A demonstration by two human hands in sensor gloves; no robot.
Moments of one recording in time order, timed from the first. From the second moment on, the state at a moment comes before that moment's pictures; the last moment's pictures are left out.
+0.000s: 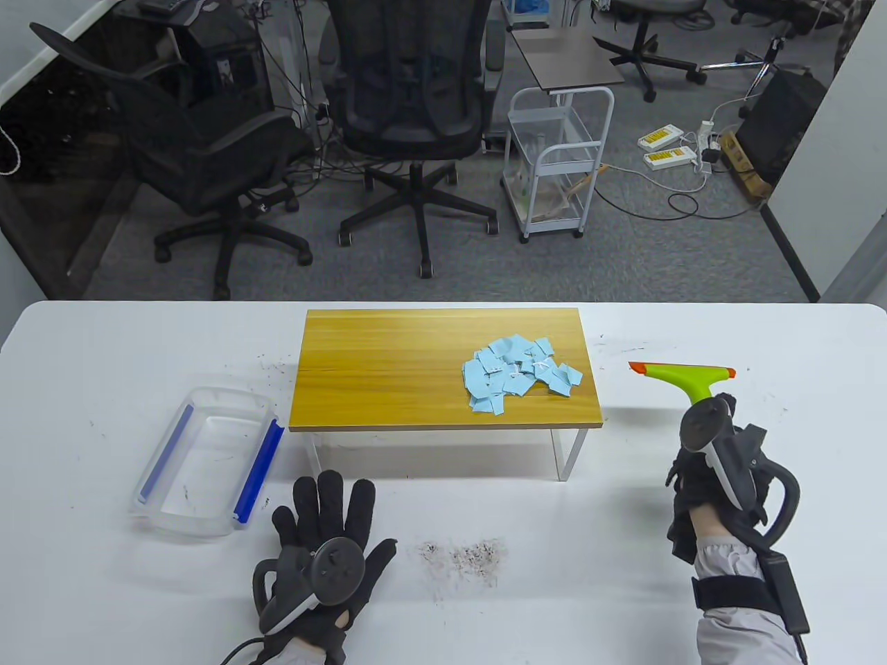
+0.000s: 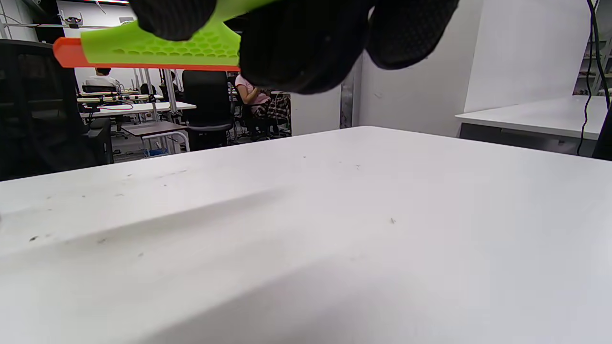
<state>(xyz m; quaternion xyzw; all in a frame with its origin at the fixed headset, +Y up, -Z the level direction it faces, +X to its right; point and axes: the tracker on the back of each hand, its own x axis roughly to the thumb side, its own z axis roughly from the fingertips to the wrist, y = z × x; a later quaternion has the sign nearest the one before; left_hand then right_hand) -0.175 -0.753 -0.261 -0.03 -0.11 0.12 0.99 0.301 -0.680 -0.348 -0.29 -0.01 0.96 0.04</state>
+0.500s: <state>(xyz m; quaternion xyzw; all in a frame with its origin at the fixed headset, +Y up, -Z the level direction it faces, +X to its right) -0.177 -0.753 -0.260 -0.02 -0.10 0.12 0.99 0.290 -0.745 -0.297 -0.28 -0.07 0.95 0.08</state>
